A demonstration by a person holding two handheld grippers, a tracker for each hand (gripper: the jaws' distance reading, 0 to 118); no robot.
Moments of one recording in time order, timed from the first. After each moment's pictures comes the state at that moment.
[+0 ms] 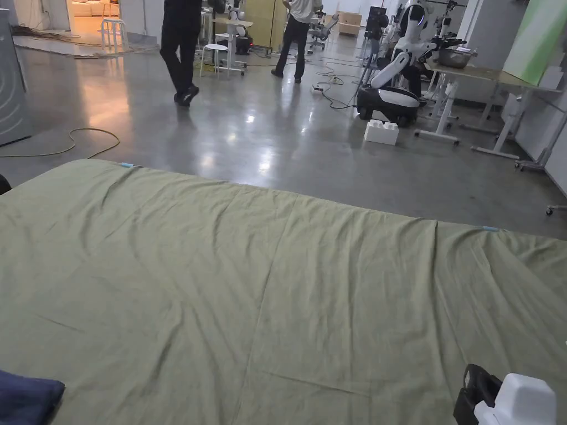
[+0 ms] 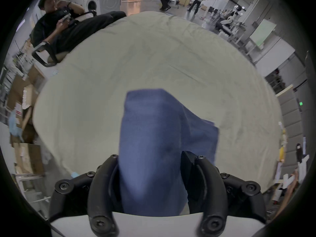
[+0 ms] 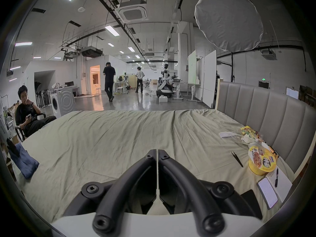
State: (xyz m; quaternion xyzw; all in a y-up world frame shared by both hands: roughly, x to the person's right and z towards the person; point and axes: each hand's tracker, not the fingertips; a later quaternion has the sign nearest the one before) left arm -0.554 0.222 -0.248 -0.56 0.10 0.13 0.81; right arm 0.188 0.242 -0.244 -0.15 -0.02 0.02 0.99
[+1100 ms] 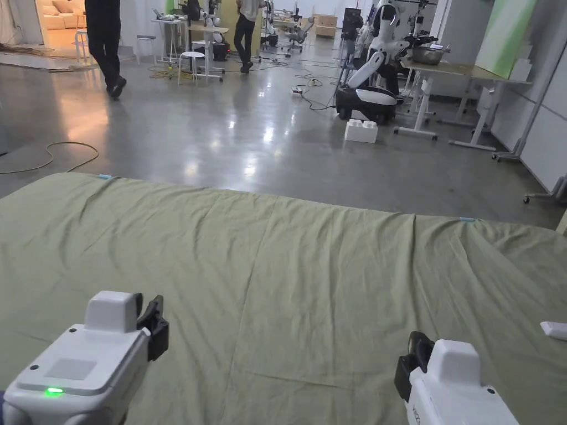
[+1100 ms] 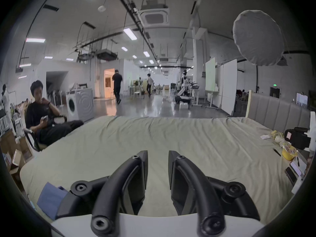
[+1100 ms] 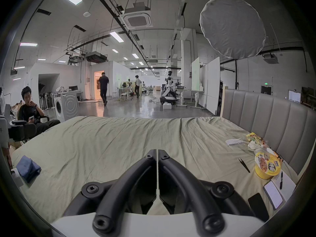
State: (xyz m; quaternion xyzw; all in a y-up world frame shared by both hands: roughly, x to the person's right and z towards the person) left arm -0.216 0.260 -0.258 -0.12 0.01 -0.01 0.99; right arm 0.148 0.246 -0.248 -0.11 -0.01 0.02 0.99
